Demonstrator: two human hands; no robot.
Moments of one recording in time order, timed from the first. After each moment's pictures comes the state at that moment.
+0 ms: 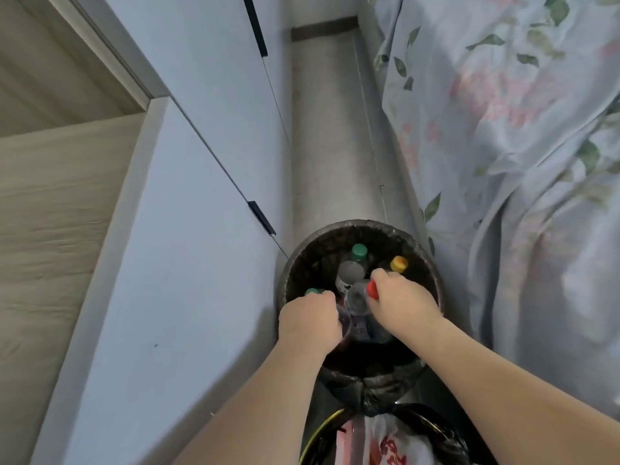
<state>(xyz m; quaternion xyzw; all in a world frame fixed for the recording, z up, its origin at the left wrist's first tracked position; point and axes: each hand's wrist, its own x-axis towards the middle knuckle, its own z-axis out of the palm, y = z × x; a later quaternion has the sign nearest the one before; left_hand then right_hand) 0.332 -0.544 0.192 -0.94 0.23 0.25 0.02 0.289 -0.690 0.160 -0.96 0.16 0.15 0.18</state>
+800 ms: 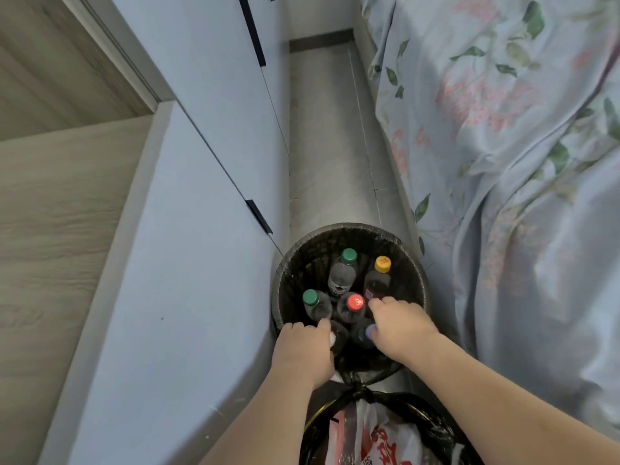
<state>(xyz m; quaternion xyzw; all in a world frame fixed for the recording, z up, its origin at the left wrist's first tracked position) 0.290 -0.514 0.170 -0.91 0.30 0.29 0.06 0.252 -0.685 0.159 -0.95 0.10 0.27 0.12</state>
